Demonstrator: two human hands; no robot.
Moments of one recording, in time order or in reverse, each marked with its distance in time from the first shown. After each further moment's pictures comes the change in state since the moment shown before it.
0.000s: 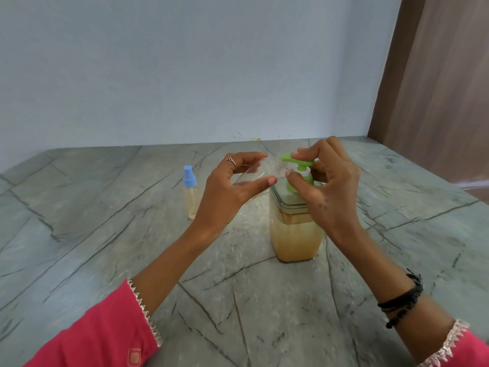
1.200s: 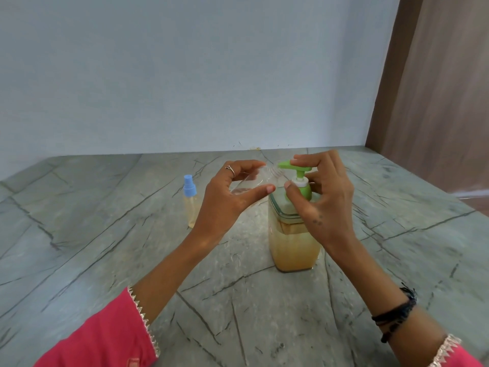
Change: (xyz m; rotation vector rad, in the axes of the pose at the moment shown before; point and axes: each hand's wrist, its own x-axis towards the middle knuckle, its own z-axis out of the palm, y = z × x) left_hand 0.004 -0.001 -0.001 0.019 0.020 0.028; right_hand -0.002 0.001 0.001 -0.084 0.008 -0.052
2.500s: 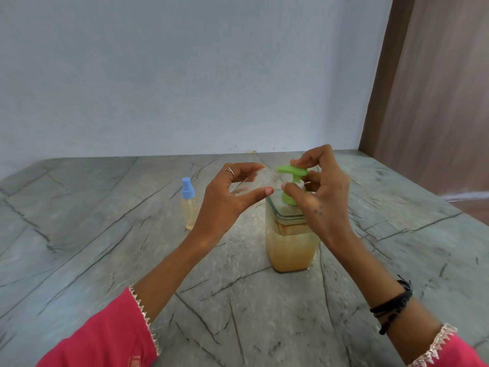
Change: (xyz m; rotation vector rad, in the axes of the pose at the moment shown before) left_hand 0.001 -0.001 0.000 0.033 -0.004 0.009; right_hand 0.011 -0.004 -0.002 0.094 -0.022 0.099
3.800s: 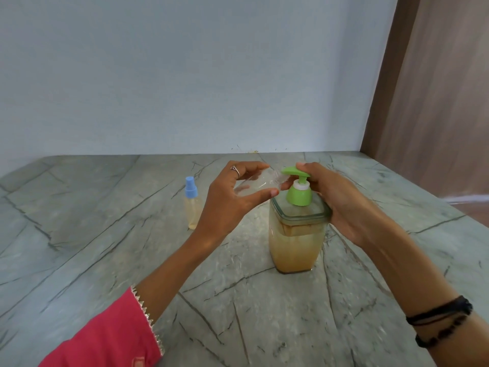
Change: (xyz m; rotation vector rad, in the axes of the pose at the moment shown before) left_hand 0.000 0.004 -0.003 0.037 -0.023 0.048; right_hand 0.019 -0.026 -0.023 0.430 -0.388 0.935
